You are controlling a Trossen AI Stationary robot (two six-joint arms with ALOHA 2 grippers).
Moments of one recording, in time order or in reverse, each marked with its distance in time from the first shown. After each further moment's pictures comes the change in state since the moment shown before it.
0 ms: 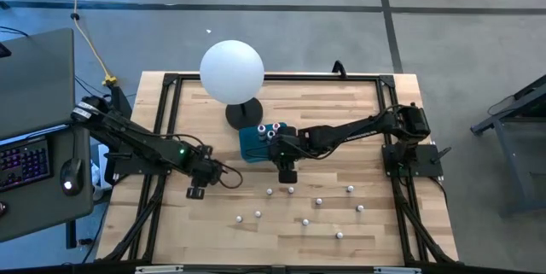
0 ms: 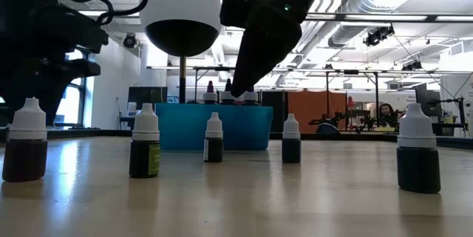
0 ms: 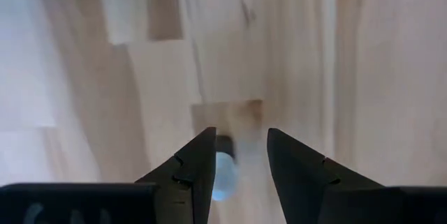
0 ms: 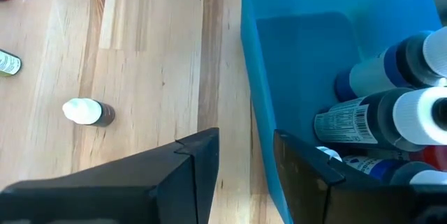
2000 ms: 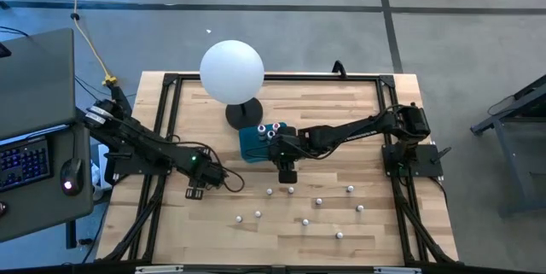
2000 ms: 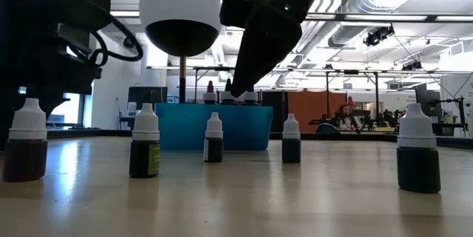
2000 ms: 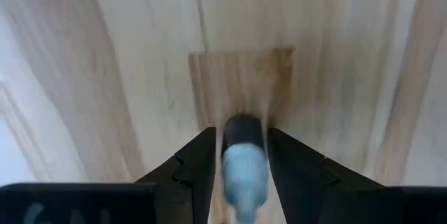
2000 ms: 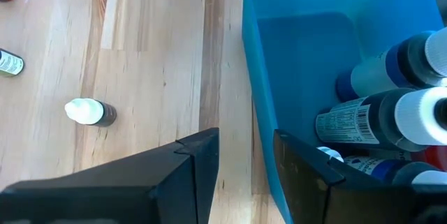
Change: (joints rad) left arm 0.000 0.170 0.002 -0.051 0.033 -0.020; right arm 0.000 -0.001 0.000 0.000 -0.005 0.002
